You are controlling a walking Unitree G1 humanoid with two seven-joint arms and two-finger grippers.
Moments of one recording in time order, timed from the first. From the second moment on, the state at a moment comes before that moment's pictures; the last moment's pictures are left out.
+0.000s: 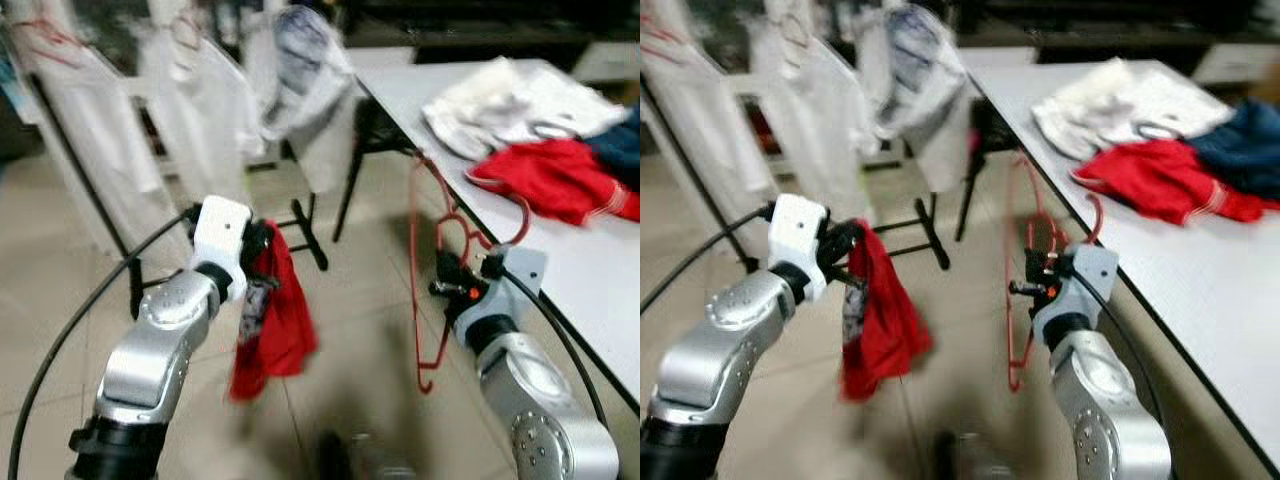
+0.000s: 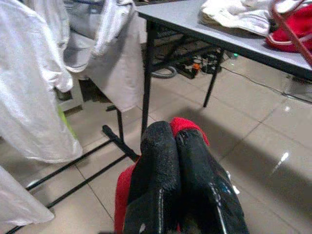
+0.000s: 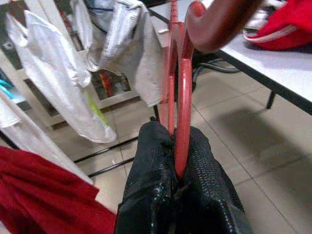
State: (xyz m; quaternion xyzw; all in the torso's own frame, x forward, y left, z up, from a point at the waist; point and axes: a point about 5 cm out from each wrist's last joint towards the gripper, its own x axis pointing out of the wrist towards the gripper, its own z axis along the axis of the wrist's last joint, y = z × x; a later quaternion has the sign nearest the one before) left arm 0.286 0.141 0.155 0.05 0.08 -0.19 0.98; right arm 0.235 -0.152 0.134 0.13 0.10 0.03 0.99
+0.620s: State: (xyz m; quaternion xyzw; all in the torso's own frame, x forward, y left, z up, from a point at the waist) left arm 0.288 0.133 0.158 0.03 0.07 -0.20 0.98; right arm 0.237 -0.156 0.133 0.13 0.10 0.02 0.99
